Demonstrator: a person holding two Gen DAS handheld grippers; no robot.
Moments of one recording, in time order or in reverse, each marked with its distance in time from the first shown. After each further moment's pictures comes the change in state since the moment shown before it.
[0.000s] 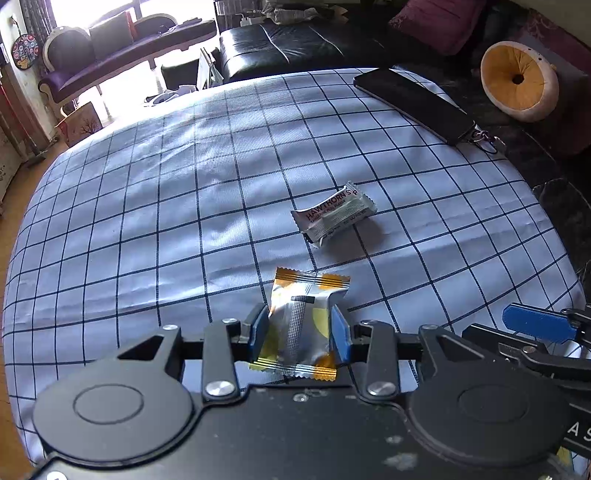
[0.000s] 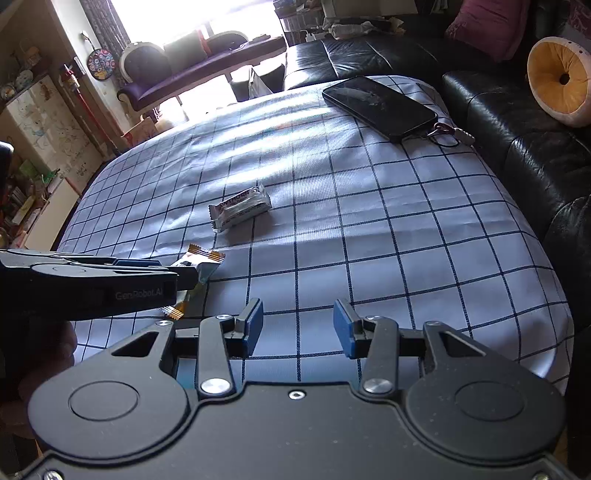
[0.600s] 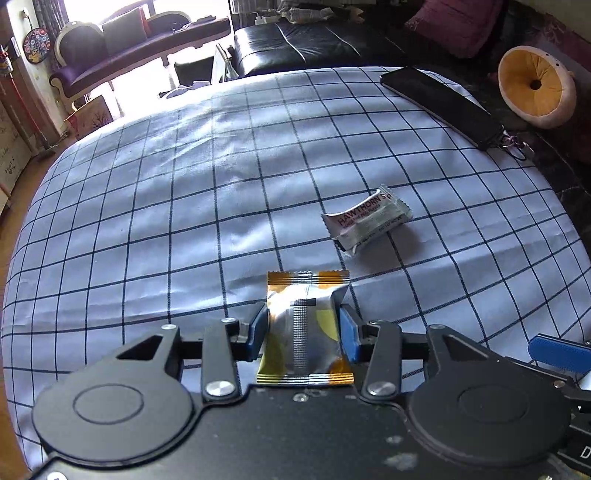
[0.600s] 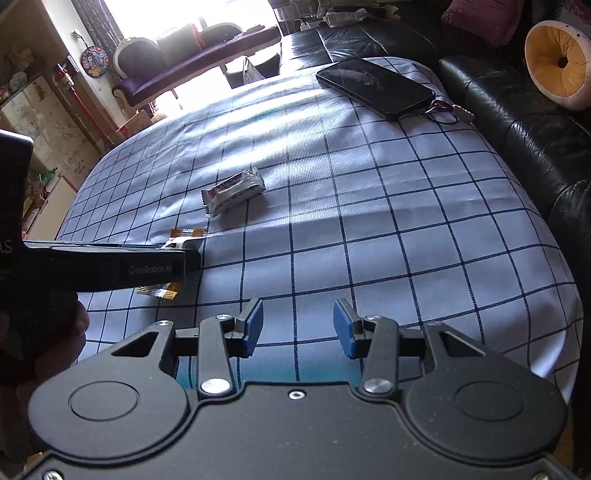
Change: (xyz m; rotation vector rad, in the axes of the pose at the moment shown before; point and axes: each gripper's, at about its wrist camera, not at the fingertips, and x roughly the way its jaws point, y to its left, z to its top) left arm 0.019 0.019 0.005 -0.039 -0.001 0.028; right arm 0.010 -0.004 -0.007 0.026 0.035 0.001
